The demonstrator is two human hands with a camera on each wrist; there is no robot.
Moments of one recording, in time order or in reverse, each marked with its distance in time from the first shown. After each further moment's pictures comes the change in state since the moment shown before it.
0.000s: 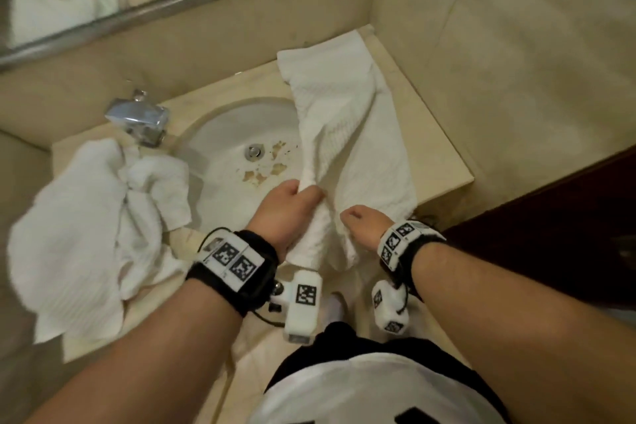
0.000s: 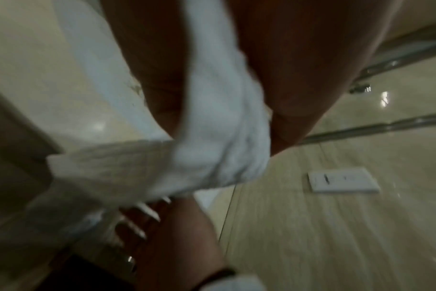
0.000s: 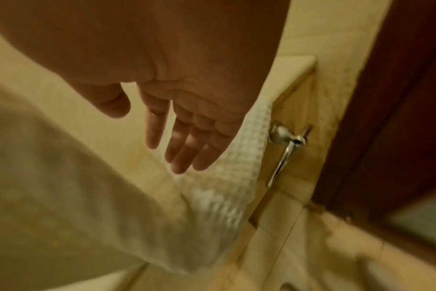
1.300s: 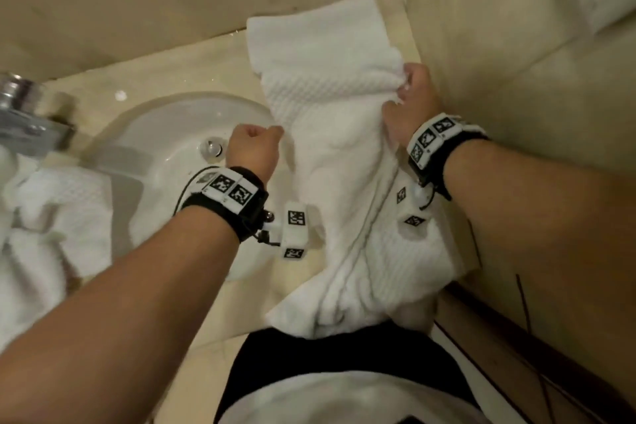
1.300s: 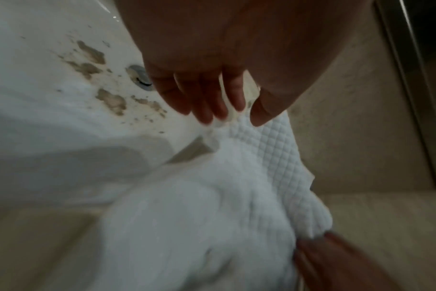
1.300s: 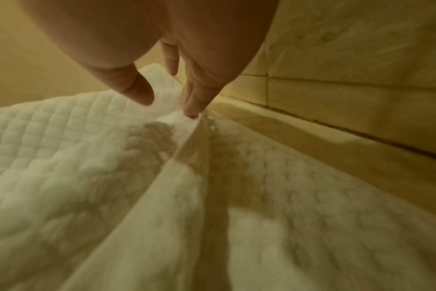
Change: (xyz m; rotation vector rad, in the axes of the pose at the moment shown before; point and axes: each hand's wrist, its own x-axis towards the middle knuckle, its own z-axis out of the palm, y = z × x) left_hand 0.289 0.060 0.012 0.026 0.514 -0.220; right_hand 0.264 -0.074 -0.226 0.094 0.392 -0.136
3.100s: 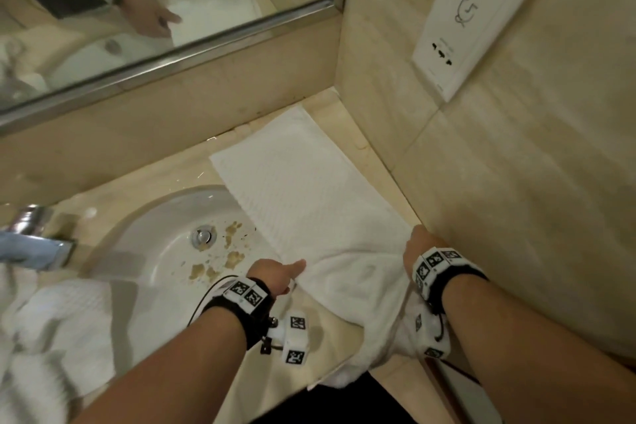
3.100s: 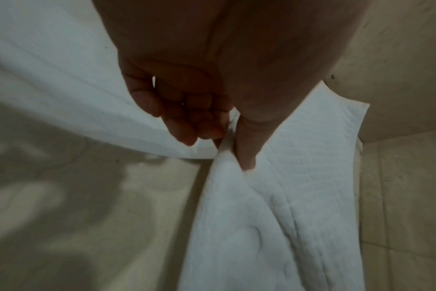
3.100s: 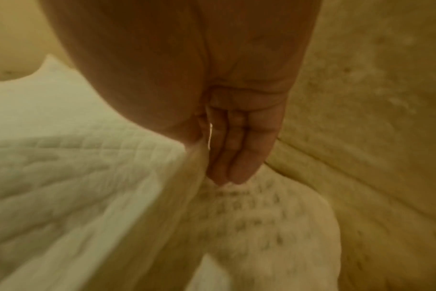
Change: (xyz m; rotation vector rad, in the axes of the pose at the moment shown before) left_hand -0.020 -0.071 -0.002 0.498 -0.498 -0.139; right_hand -0.148 0.063 -0.036 -0.587 -0.124 0.430
